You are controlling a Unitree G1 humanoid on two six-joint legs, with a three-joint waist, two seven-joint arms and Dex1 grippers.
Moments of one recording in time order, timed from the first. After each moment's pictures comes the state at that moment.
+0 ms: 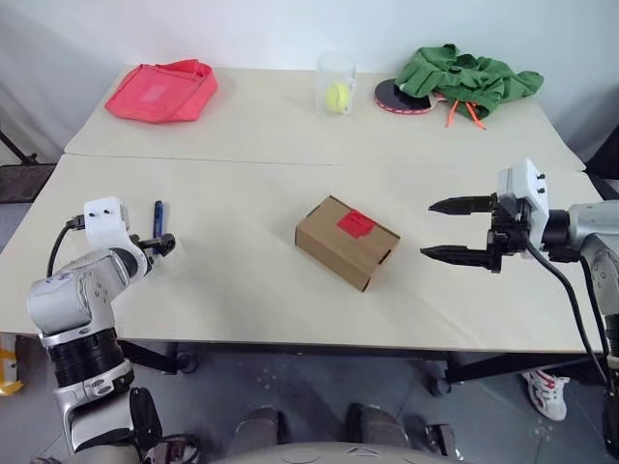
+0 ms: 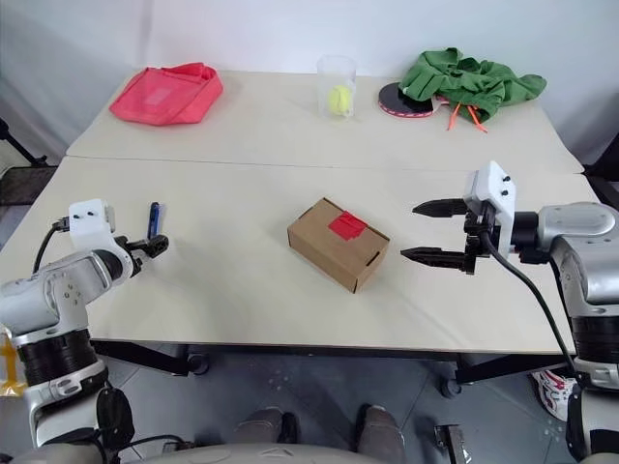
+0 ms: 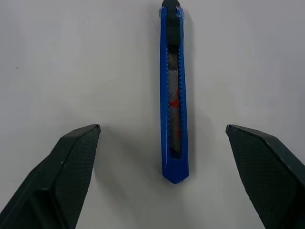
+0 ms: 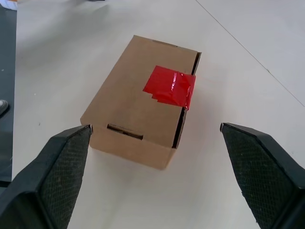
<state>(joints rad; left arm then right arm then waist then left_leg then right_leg) -0.56 0.46 0.49 -0.05 -0.21 1.24 -0.07 -0.58 -0.91 -0.09 0.06 0.45 0.44 1.31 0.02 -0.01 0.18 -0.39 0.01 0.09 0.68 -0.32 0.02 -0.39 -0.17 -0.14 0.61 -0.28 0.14</state>
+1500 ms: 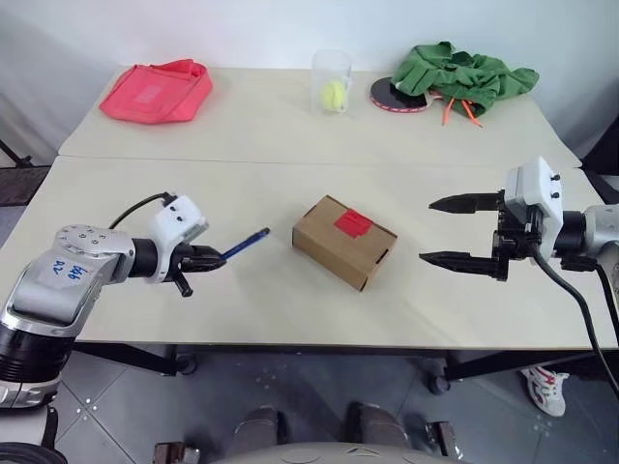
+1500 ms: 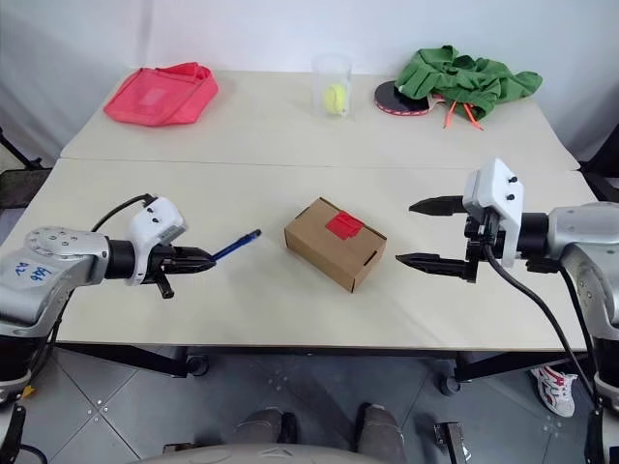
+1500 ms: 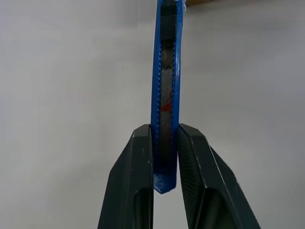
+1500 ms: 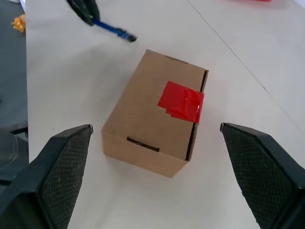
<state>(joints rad) -0.50 1.00 -0.13 -0.26 -0.35 0.79 -0.98 -0.43 -0.97 -0.18 -0.24 0.54 0.55 1.20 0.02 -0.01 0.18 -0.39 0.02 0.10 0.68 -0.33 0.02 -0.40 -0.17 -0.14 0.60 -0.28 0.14</state>
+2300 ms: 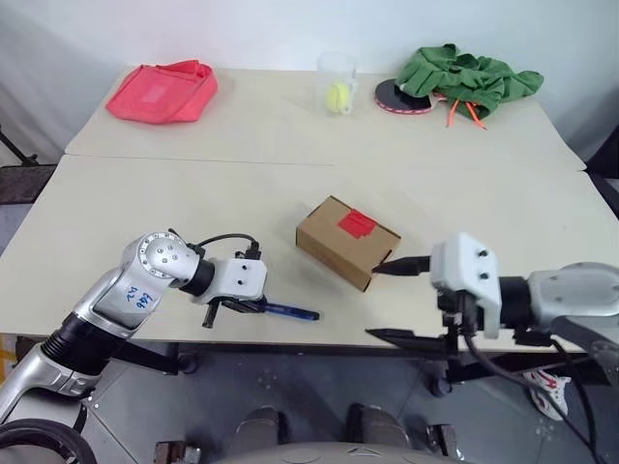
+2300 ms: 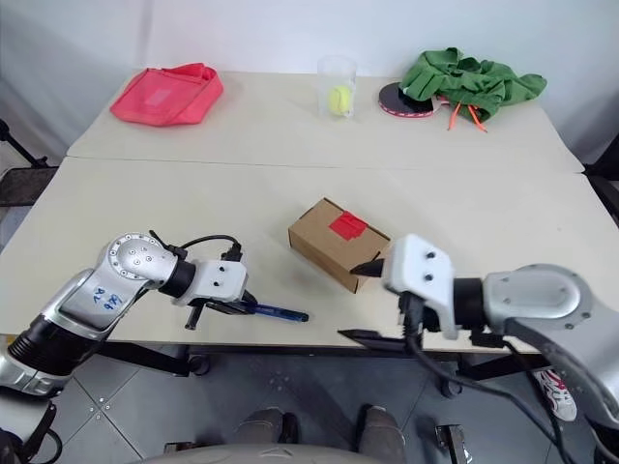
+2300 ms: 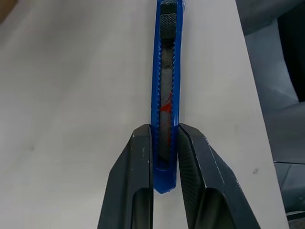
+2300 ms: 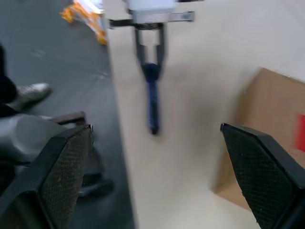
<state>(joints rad) -0.59 0.87 -0.40 -0.13 0.00 0.30 -1.23 -0.33 -0.94 -0.08 -0.86 0.86 0.99 0.78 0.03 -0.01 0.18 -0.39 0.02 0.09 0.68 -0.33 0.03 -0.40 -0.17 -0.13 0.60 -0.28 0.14</state>
